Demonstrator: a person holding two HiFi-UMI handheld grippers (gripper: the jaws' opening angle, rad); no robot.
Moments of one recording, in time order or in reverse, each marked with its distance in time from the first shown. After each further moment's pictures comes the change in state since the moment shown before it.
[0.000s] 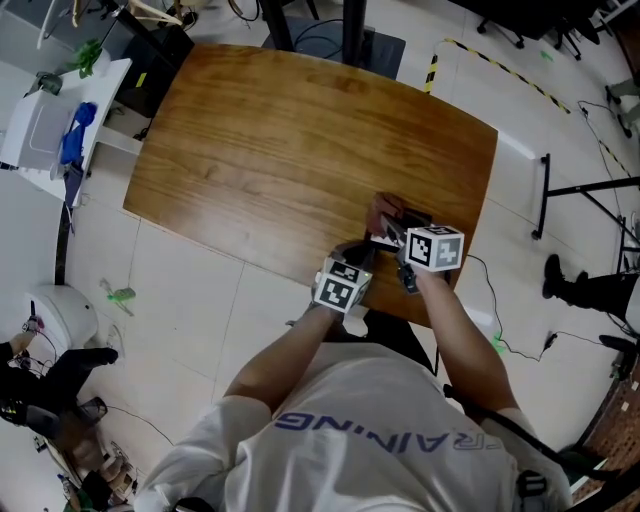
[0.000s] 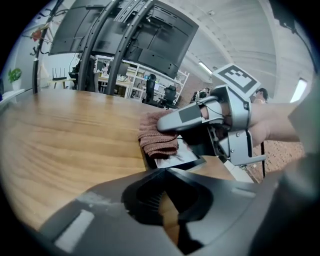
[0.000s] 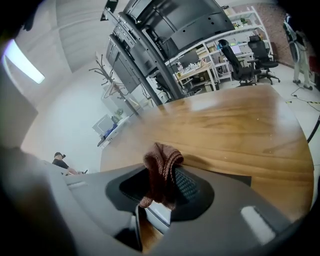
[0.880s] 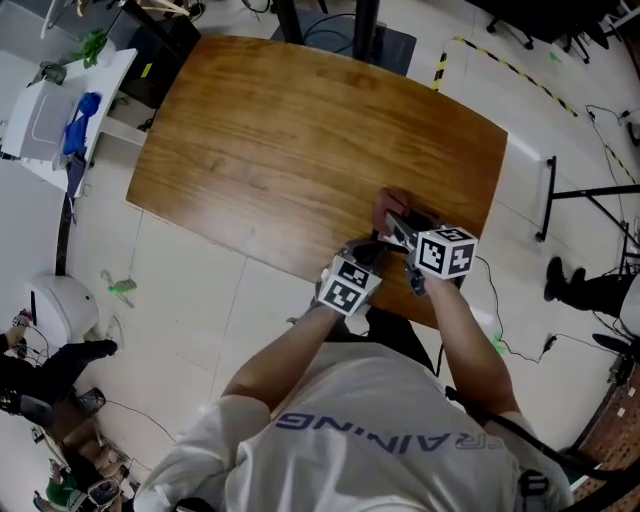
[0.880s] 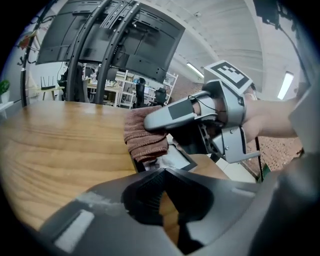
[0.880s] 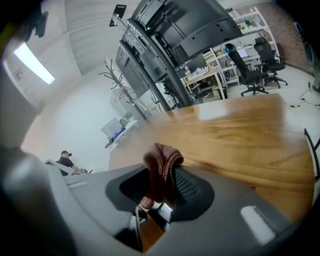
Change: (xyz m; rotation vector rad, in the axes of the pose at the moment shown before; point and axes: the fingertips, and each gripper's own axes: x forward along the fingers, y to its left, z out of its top) left arm -0.009 -0.016 0.019 0.106 -0.026 -0.053; right arm -0.013 0.026 0.020 -0.037 -0.053 0.079
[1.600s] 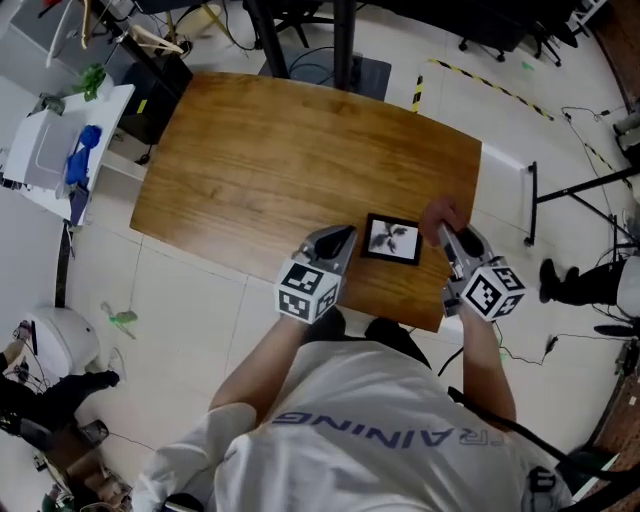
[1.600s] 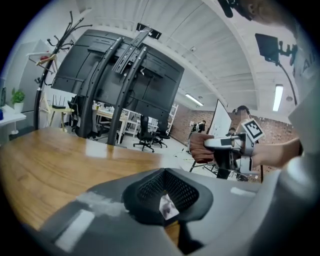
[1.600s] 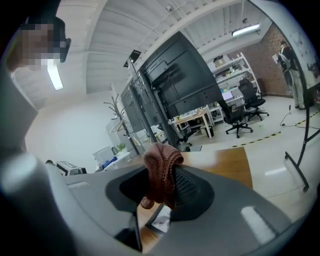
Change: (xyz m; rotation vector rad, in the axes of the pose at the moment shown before) left arm -0.110 0.026 0.115 0.003 -0.334 0.029; right arm -0.164 0.011 0.083 -0.065 -0.412 -0.124
